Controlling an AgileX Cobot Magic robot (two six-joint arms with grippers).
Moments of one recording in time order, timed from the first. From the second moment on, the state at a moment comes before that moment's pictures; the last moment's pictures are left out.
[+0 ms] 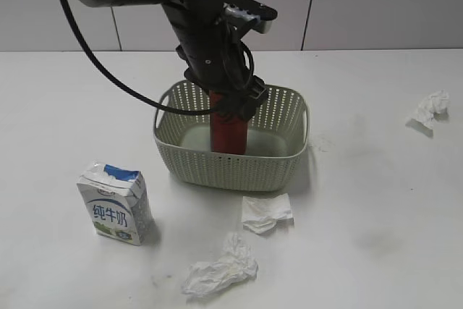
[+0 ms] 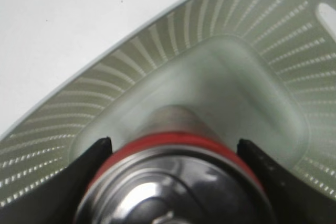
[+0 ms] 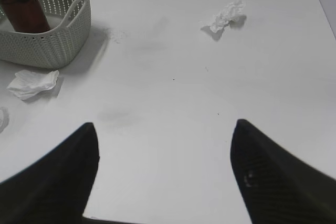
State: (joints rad) left arm -0.69 2.15 -1.77 -0.13 0.90 0.19; right arm 0.07 0.00 -0.50 0.15 1.05 -0.09
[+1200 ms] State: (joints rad) left arm -0.40 1.91 -1.87 -0.02 1.22 0.09; right arm 0.07 0.00 -0.50 0.15 1.05 -0.09
